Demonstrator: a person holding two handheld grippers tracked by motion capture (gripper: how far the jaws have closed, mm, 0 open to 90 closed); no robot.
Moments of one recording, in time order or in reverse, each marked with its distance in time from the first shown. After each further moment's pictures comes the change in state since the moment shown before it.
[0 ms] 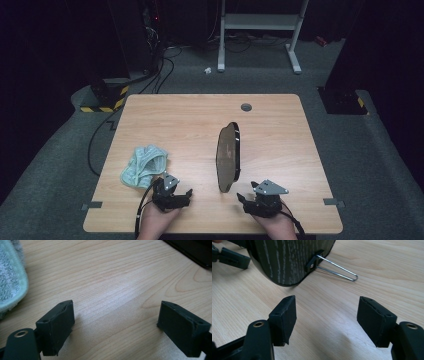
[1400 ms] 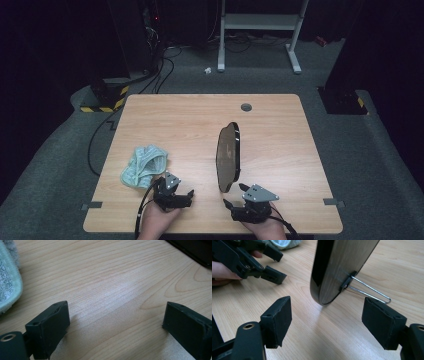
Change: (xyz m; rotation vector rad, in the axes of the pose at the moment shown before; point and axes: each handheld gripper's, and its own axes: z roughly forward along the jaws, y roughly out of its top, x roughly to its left) left arm -0.001 0.002 0.003 0.016 -0.010 0.005; right arm 0.035 0.012 -0.001 -0.083 0.085 -0.063
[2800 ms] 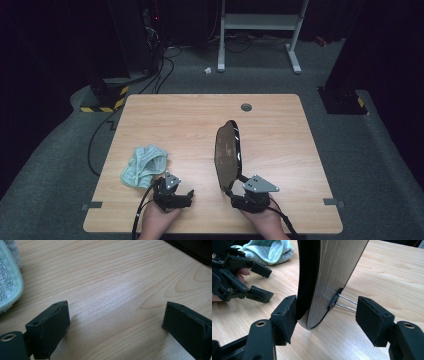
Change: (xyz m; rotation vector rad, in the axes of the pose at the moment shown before) left arm 0.000 0.000 0.000 0.000 0.003 -0.003; right arm -0.015 0.014 0.010 -0.064 -0.037 0.020
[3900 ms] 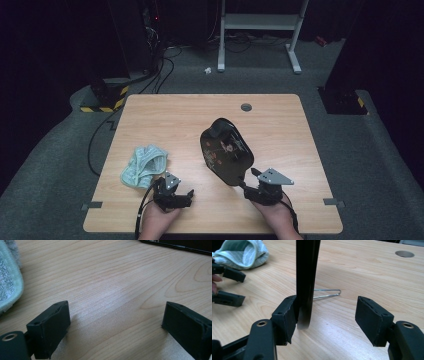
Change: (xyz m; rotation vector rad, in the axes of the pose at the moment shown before) left arm 0.000 0.000 0.000 -0.003 0.001 -0.001; right arm -0.040 -0.005 -0.009 -0.007 -0.074 0.073
